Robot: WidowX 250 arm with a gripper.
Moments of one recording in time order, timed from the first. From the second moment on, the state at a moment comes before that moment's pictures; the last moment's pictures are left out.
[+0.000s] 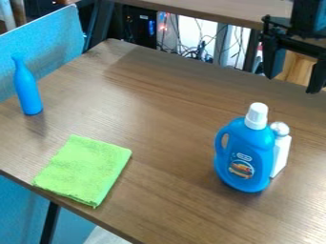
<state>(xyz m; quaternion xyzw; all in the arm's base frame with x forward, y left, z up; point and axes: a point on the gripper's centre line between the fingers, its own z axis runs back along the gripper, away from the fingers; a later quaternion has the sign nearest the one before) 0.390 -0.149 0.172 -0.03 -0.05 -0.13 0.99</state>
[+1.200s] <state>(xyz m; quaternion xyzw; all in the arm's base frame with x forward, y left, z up) 0.395 -0.142 0.113 0.01 0.05 -0.13 0.99</state>
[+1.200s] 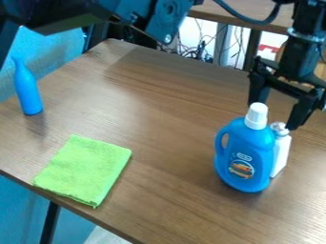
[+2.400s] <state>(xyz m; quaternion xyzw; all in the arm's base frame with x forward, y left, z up) 0.389 -0.158 0.077 0.06 0.08 -0.14 0.99</state>
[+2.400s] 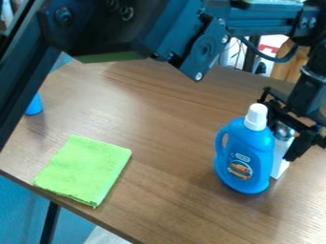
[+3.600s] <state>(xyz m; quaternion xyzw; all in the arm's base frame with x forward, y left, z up) 0.443 -0.087 0.151 -0.02 -0.01 -0.02 1.00</state>
